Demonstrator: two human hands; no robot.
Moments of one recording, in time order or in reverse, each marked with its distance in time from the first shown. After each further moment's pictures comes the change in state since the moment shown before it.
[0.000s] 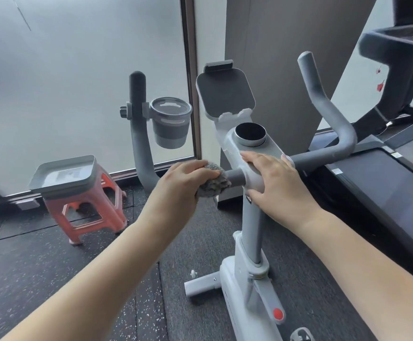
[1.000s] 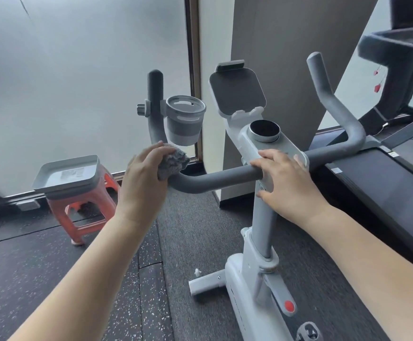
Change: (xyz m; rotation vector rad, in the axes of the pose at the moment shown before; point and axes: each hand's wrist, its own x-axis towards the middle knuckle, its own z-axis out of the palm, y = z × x) left_hand -0.021 -0.071 -0.034 -0.038 0.198 -0.266; right_hand -0.007 -0.024 0.007 -0.114 -0.023 0.071
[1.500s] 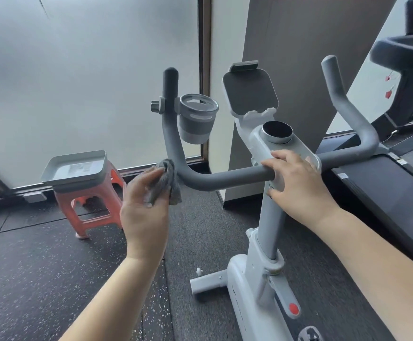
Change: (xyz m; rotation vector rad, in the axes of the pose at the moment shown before) left_hand -0.060 -0.004 0.003 -0.701 0.357 -0.345; right_hand 0.003 -0.002 0.007 0.037 0.041 0.012
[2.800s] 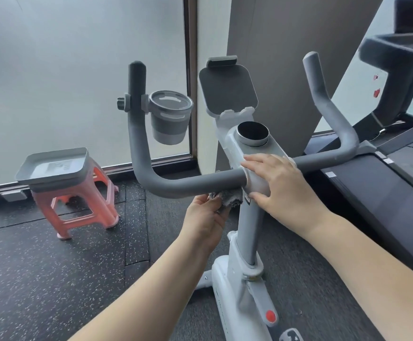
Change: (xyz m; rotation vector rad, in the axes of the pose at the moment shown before) left_hand -0.038 -0.009 0.152 -0.856 -0.202 -0.932; right_hand 0.008 0.036 -0.012 0.031 -0.026 -0.203
